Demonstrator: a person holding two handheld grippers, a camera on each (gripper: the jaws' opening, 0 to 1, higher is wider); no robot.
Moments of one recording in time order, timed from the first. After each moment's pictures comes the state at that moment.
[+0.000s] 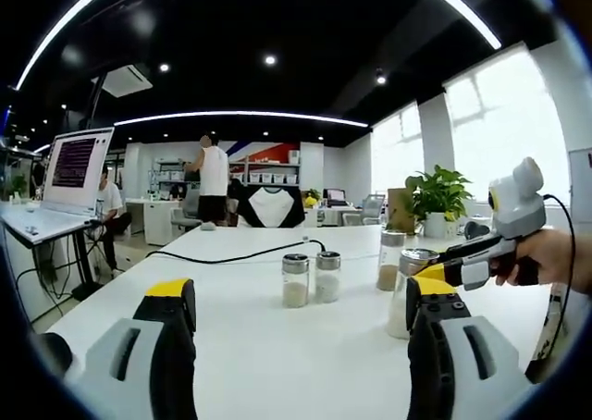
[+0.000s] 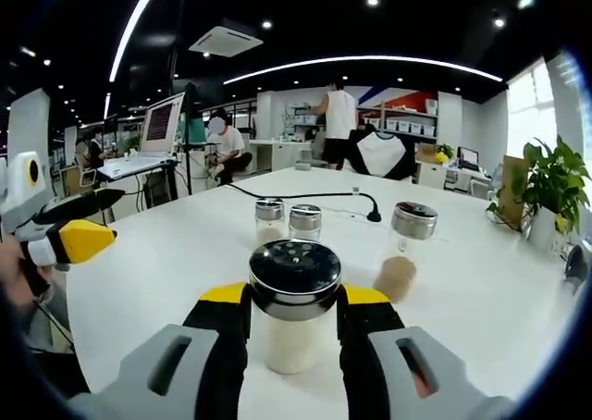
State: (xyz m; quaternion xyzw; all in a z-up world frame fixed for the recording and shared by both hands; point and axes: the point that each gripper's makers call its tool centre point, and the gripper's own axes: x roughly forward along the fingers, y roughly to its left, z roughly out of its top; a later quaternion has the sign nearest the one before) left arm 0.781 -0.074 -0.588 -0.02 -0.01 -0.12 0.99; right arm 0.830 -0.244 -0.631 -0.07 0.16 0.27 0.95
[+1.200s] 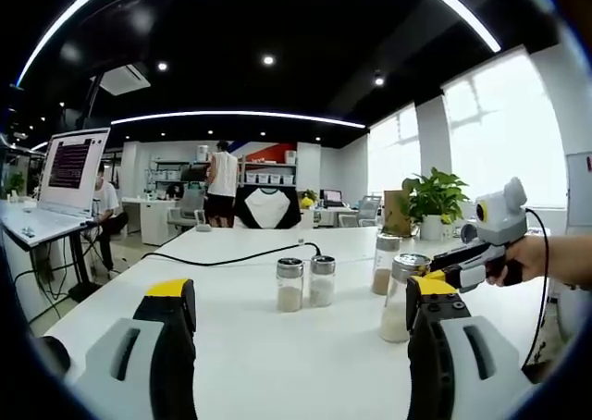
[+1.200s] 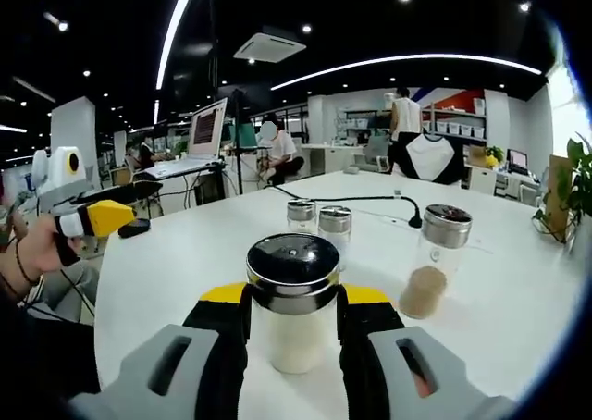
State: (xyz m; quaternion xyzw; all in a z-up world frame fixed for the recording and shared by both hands) left arm 0.782 -0.082 -0.582 -0.02 -0.01 -0.13 0.99; right arm 0.832 -0.242 -0.636 -0.05 0.15 0.40 0.90
